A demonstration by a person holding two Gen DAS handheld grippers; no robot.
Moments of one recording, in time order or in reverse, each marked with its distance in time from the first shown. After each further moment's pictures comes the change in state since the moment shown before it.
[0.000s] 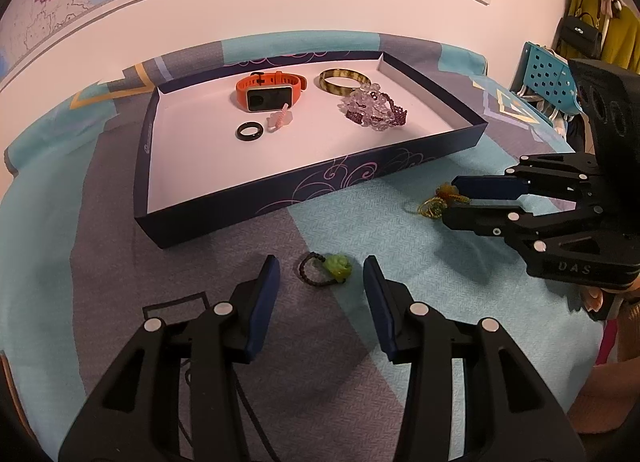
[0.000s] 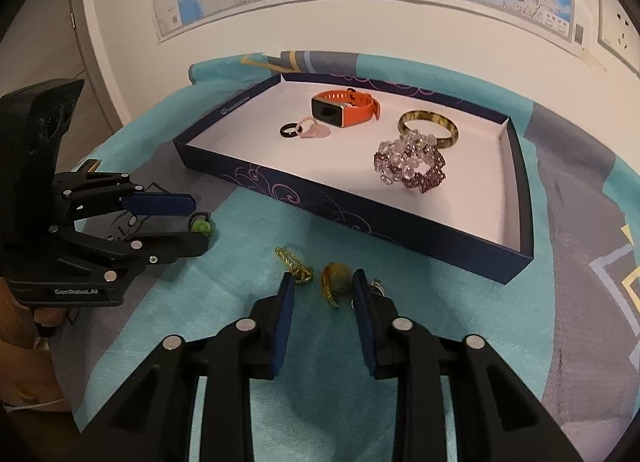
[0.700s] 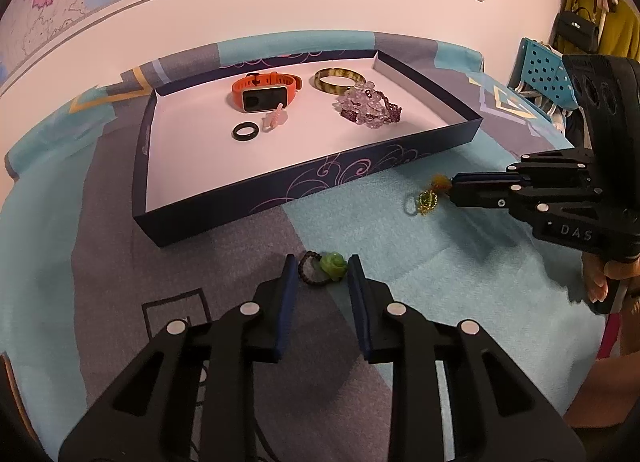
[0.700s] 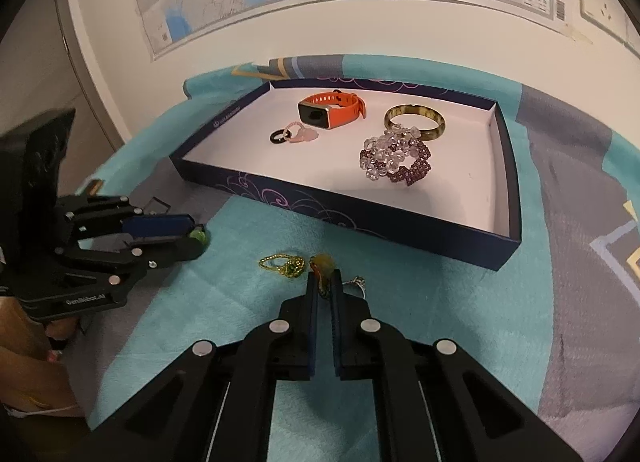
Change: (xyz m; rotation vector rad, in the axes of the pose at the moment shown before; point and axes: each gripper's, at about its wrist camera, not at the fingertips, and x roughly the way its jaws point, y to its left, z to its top) left arm -0.003 -0.003 -0.002 0.013 0.000 0.003; right arm -0.009 -0.016 -0.003 0.081 -0.020 0.046
